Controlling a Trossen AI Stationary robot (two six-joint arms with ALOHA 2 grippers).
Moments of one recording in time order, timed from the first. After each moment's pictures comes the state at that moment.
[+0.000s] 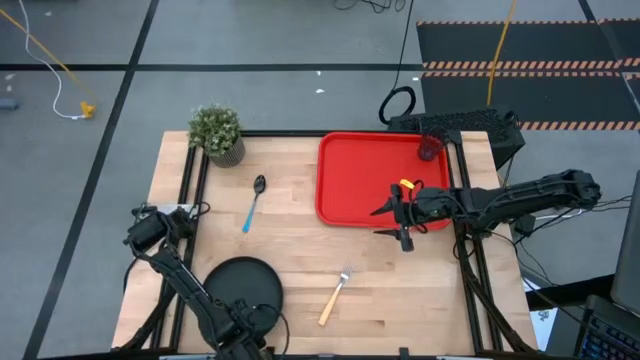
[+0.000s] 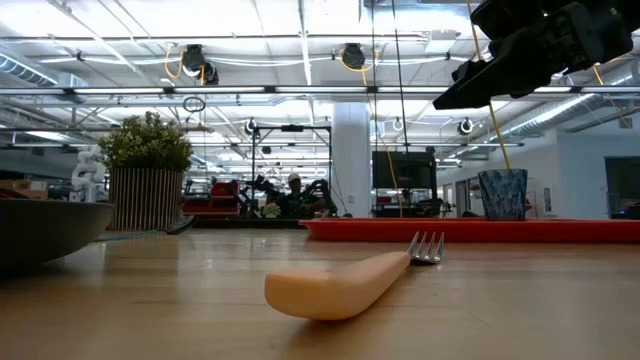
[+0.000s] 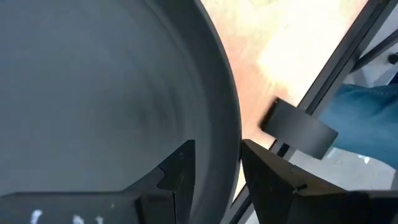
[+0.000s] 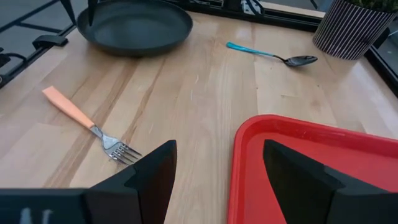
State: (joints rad) left arm -0.88 1.99 1.45 -0.83 -0.05 -1.42; right arm 0.06 0.91 0.43 0.02 -0.03 -0.12
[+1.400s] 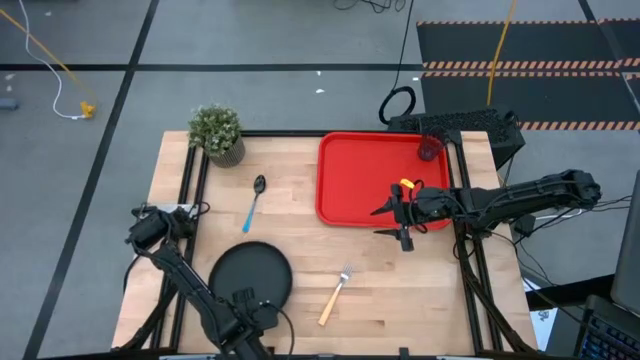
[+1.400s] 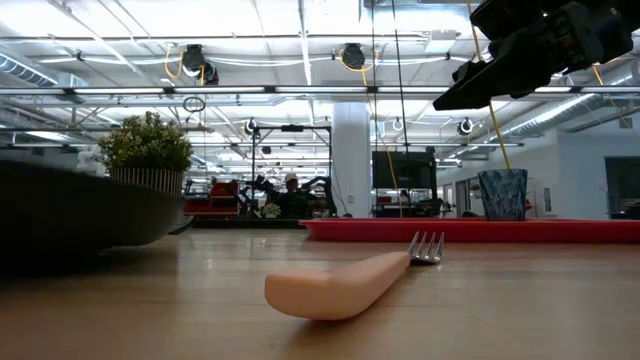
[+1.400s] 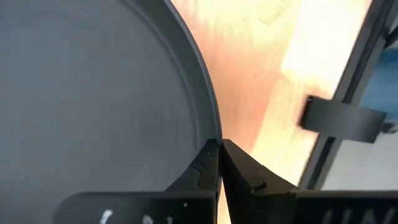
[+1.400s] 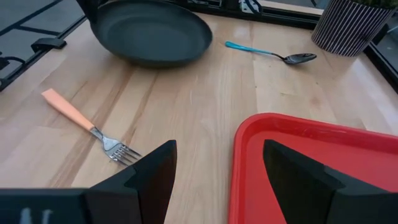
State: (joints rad) left arm -0.84 1.99 1.53 -1.02 -0.11 -1.09; right arm 0.06 0.91 0.43 0.01 -0.02 -0.10
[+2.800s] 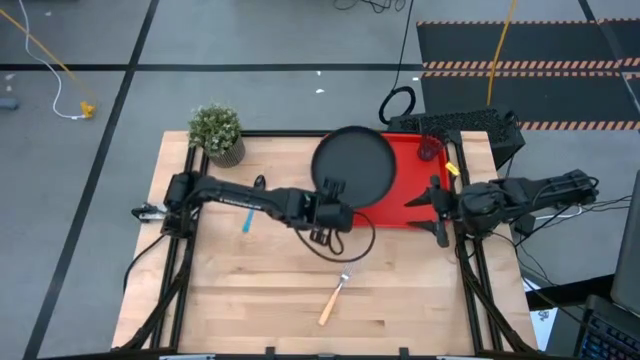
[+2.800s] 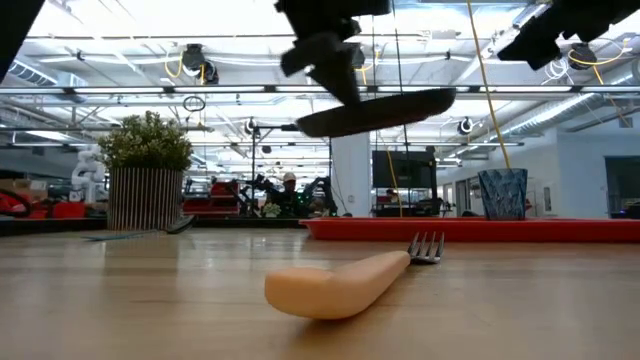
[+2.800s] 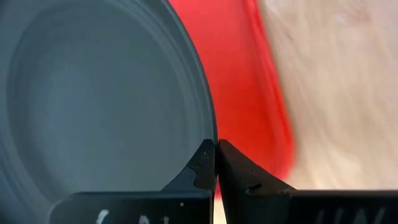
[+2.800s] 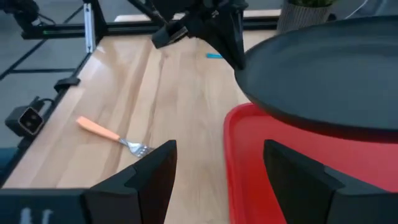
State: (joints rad) left arm -0.11 1.99 1.78 -0.81 -0.49 0.45; right arm 0.22 0.51 0.59 -0.55 0.20 0.15
